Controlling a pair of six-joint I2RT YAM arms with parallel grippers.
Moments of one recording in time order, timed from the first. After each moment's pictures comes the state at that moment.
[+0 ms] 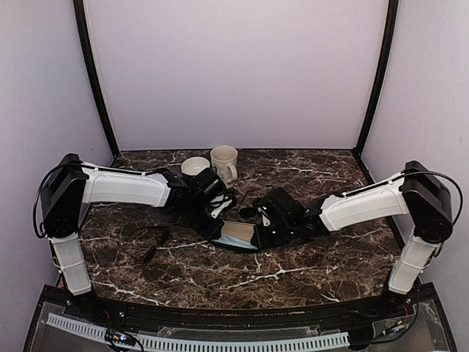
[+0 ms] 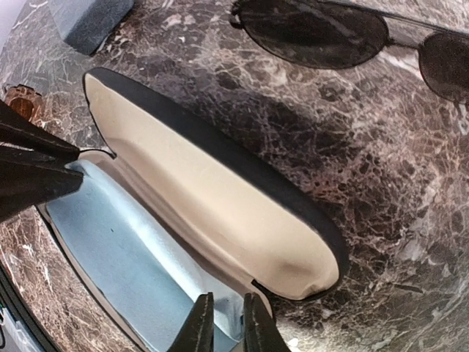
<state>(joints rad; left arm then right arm) -0.87 1.87 1.28 -0.59 0.07 -0.14 0.98 1.74 0.96 -0.16 0.01 0.65</state>
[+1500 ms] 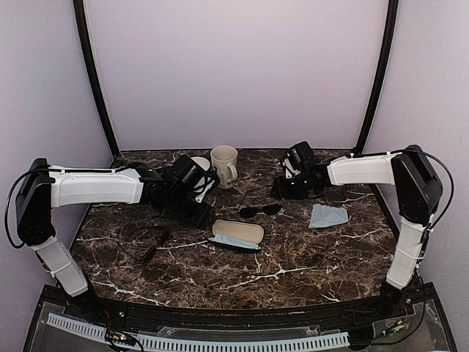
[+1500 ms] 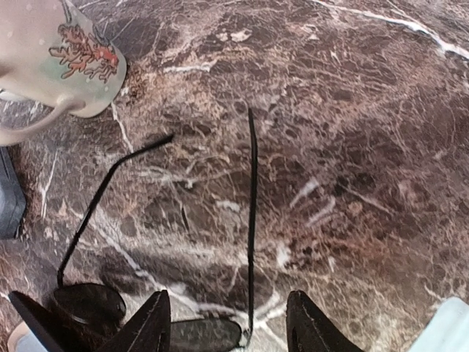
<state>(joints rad) -0.82 1.67 1.17 -0.51 -0.04 -0.20 0.59 1.86 1.24 -0.29 -0.02 0.42</state>
